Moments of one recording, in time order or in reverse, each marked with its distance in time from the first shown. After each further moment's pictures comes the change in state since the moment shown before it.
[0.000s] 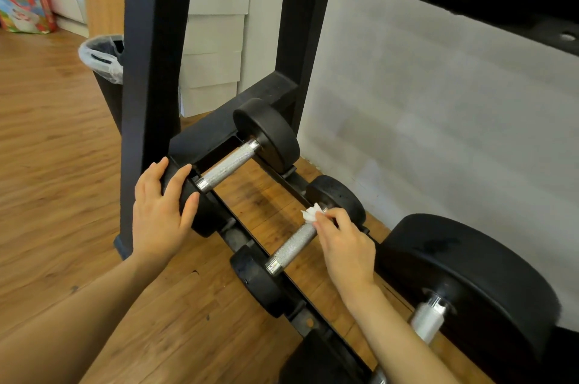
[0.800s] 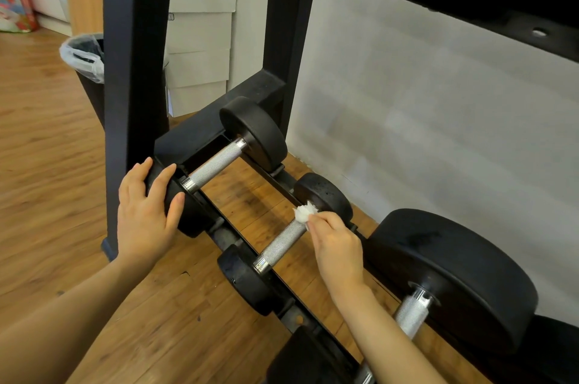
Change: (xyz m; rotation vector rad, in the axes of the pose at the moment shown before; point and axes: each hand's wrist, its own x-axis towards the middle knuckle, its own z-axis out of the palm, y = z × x) left_hand -0.002 0.003 0.000 -0.033 0.022 0.006; right_hand -0.008 0.005 0.006 0.162 -0.033 0.073
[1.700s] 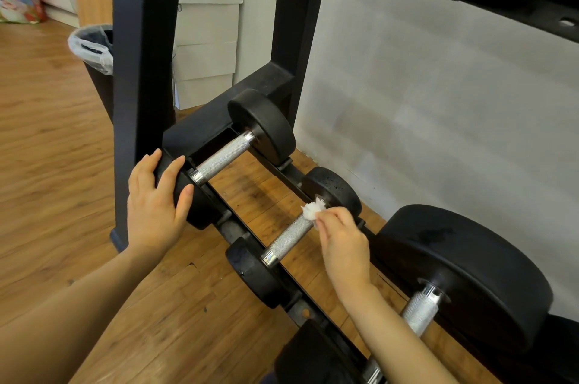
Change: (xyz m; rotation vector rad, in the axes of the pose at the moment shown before) left_hand 0.000 -0.004 0.001 0.009 0.001 0.005; right_hand -0.004 -0.011 -0.009 0.100 -0.023 0.080
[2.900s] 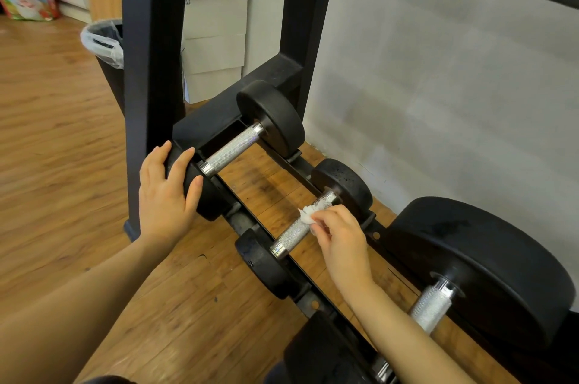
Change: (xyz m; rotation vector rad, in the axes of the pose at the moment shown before) left_hand 0.001 0.001 0.000 0.000 0.001 0.000; right_hand -0.006 -0.013 0.000 0.225 -0.147 0.076
